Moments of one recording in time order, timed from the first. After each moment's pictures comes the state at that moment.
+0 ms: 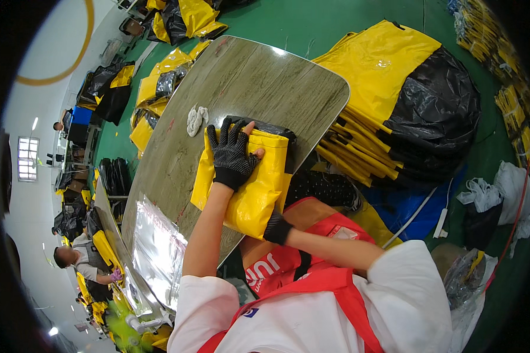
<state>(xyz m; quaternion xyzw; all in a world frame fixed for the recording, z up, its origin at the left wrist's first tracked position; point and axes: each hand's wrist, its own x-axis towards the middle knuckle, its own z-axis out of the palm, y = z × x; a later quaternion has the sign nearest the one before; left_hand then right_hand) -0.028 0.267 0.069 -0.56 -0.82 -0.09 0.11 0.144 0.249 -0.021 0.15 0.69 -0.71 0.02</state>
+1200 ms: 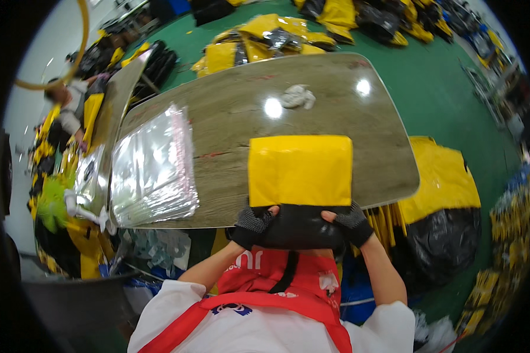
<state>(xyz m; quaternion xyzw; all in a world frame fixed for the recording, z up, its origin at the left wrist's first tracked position) 0.086 0.107 0.008 -0.03 -0.85 -0.51 -0.11 0.120 0.367 0.063 0.11 0.56 -0.80 0.18</state>
